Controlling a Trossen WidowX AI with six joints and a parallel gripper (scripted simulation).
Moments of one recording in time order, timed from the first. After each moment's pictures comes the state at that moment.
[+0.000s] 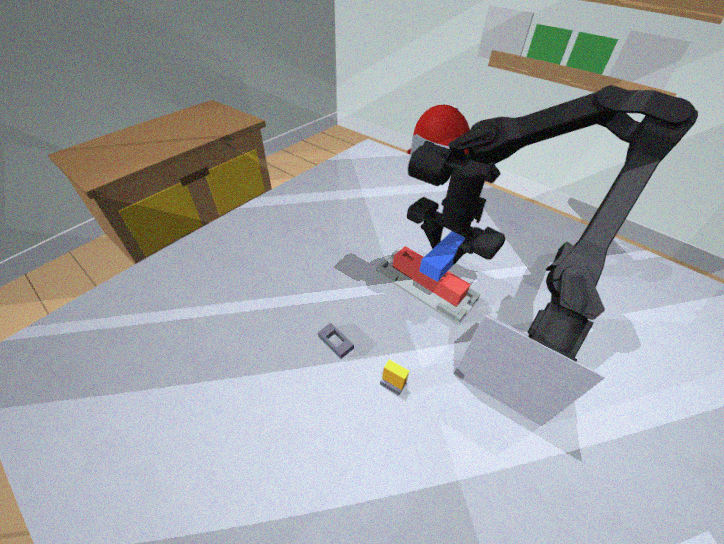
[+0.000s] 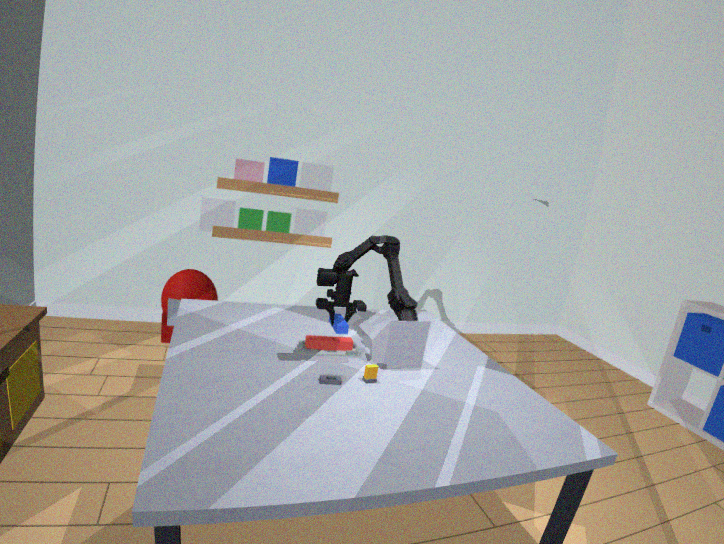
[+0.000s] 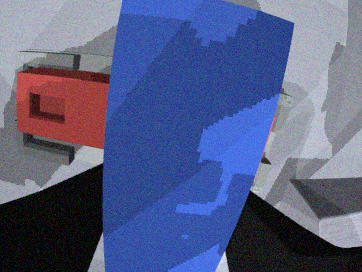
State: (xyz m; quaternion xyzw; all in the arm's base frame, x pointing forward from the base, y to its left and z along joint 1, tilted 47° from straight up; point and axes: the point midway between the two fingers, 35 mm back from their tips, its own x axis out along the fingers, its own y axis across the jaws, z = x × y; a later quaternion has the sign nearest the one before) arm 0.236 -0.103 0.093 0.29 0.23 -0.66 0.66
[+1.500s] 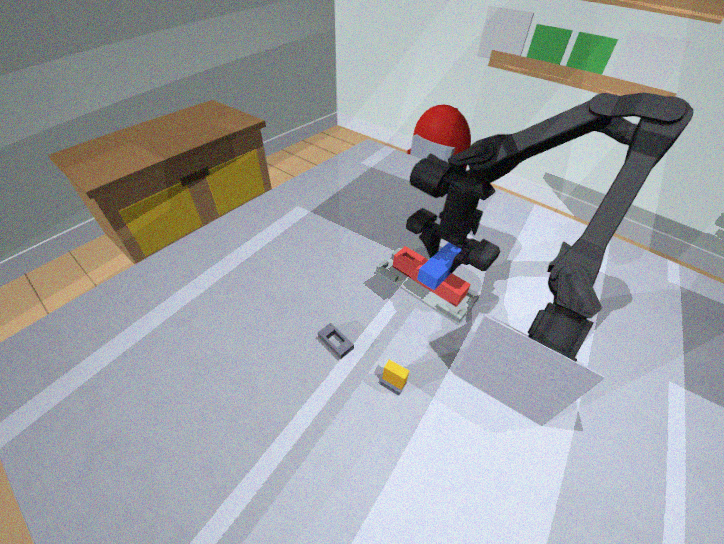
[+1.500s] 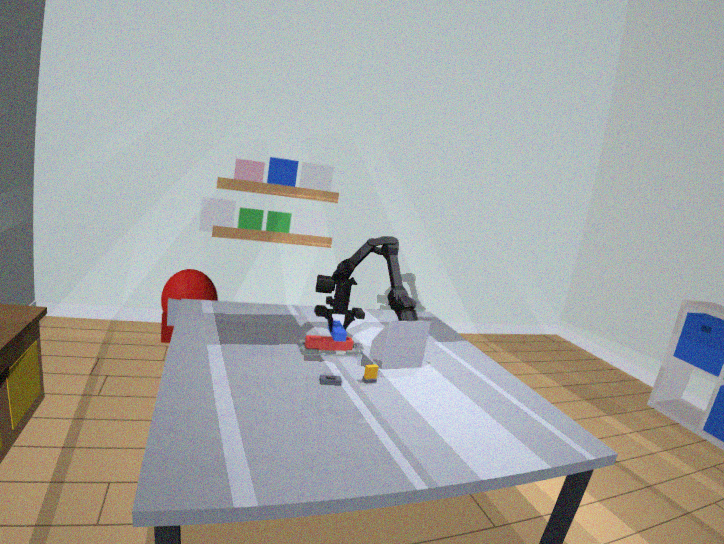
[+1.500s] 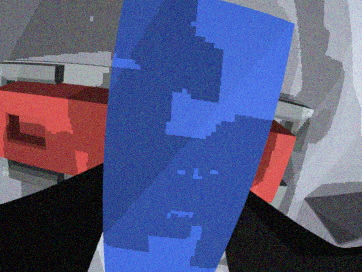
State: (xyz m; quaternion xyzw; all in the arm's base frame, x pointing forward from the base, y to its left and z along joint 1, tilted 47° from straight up) arm 0.237 -0.128 0.075 0.29 0.22 -0.66 0.66
